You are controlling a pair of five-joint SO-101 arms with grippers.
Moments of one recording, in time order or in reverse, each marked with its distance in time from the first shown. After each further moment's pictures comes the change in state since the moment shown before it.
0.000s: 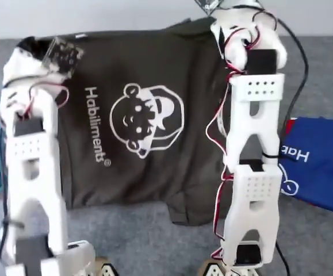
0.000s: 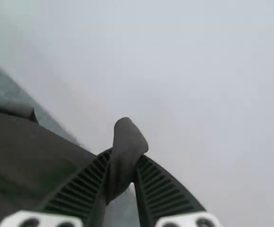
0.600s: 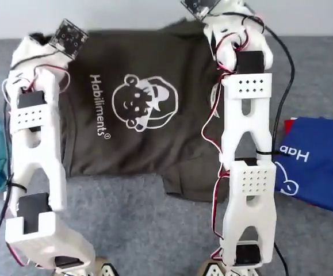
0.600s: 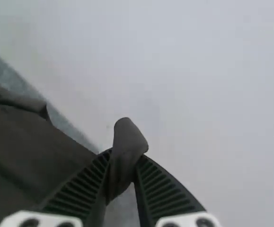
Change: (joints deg) left arm 0.0 18.7 -16.9 10.7 -4.1; right arm -0.6 5.2 0.0 1.0 1.8
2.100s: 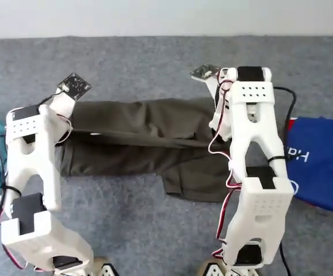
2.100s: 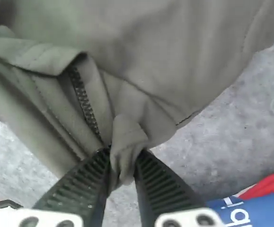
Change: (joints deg) left arm -4.5 0.1 9.3 39.8 -3.1; right arm 2.5 -19.3 50.0 41.3 -8.6
